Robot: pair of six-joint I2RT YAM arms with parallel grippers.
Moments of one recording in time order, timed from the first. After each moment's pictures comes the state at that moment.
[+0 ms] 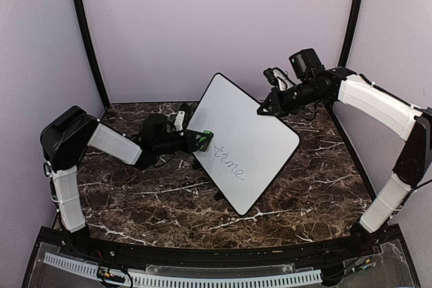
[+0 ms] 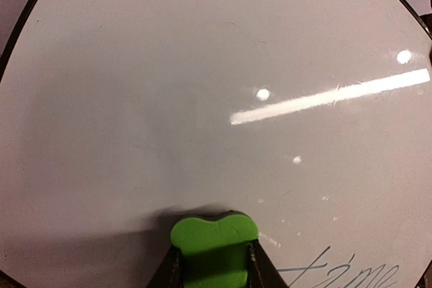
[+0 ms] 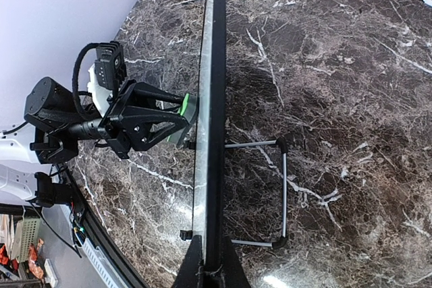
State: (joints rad) left arm -0.60 1.95 0.93 0.77 0.40 -0.40; right arm 0.53 1.62 1.54 -0.73 -0.46 0.28
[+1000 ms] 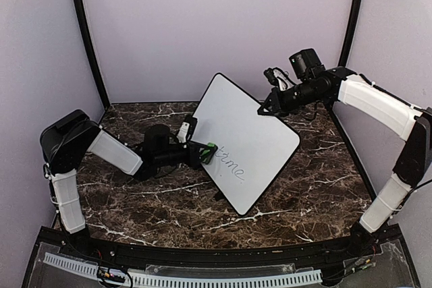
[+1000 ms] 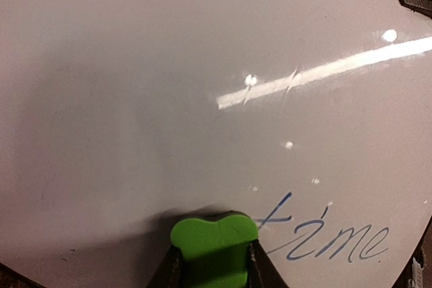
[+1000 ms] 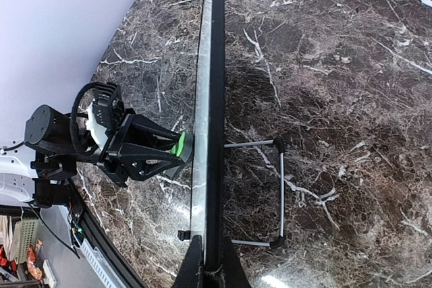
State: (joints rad) left arm -0.68 1.93 0.82 0.83 0.38 -0.36; right arm 0.53 1.62 1.54 -0.73 -0.46 0.28
